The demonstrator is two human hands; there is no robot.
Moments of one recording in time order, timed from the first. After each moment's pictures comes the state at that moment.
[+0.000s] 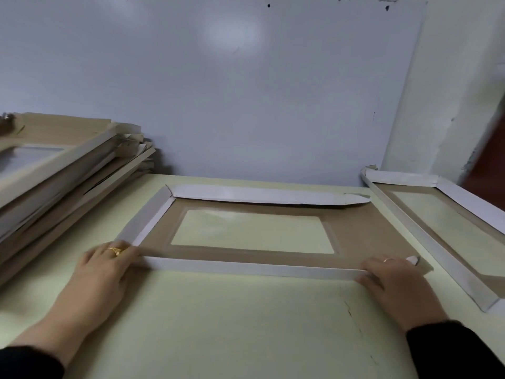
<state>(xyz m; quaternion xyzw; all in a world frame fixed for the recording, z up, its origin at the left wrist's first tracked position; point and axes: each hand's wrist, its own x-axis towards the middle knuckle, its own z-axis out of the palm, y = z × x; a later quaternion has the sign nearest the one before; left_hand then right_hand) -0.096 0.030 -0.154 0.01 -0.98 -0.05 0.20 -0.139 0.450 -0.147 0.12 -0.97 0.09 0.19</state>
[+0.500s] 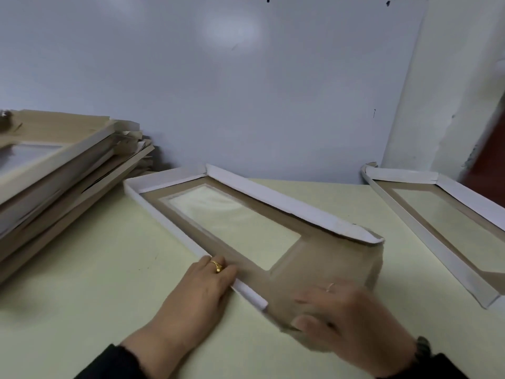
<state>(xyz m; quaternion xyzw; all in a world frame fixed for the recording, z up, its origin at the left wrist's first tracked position) -0.094 0.148 -0.153 -0.21 -0.95 -0.12 0.20 -0.092 0.382 -0.129 0.37 -0.90 0.13 0.19</state>
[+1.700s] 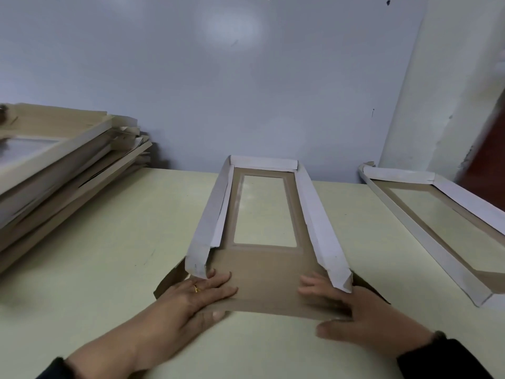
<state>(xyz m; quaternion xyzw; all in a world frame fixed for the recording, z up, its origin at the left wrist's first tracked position) -0.084 0.116 -0.164 -0.22 -0.95 -0.21 -0.02 -0.111 0.419 -0.146 0.28 -0.91 0.30 -0.09</state>
